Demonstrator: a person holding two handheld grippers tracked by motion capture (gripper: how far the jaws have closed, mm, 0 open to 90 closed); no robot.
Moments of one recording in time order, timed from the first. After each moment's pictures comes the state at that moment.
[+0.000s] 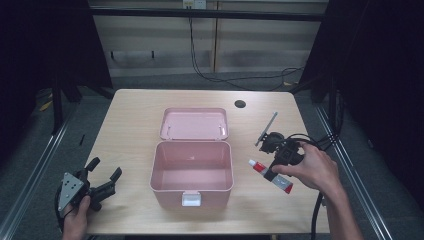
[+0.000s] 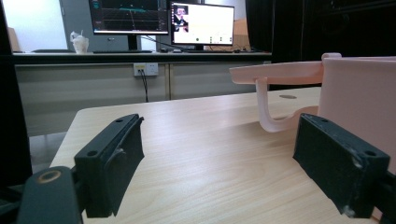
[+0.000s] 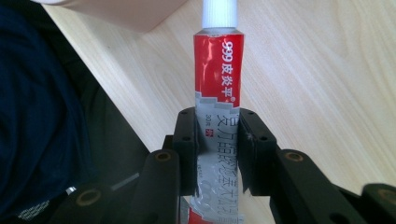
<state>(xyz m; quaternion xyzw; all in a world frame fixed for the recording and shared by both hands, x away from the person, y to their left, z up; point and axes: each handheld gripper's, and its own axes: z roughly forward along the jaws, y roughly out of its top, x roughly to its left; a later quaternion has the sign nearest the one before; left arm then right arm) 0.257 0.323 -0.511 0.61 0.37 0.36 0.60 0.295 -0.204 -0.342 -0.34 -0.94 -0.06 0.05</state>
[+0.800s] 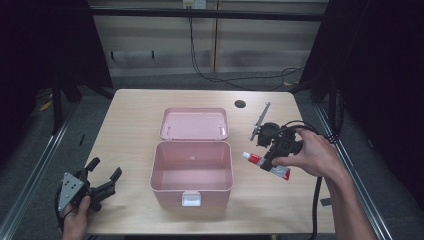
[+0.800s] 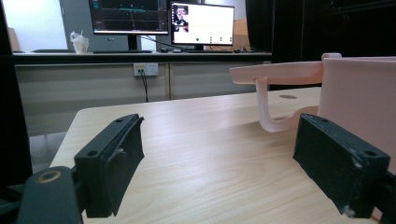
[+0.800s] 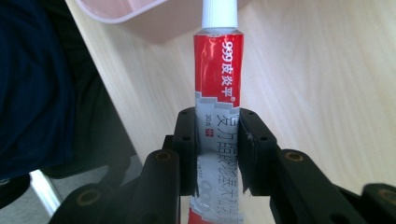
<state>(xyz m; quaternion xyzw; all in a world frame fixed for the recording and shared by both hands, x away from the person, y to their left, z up) 0.257 0.323 -0.511 0.61 0.37 0.36 0.60 0.301 -0.187 -0.307 -0.23 -0.97 -0.08 0.01</state>
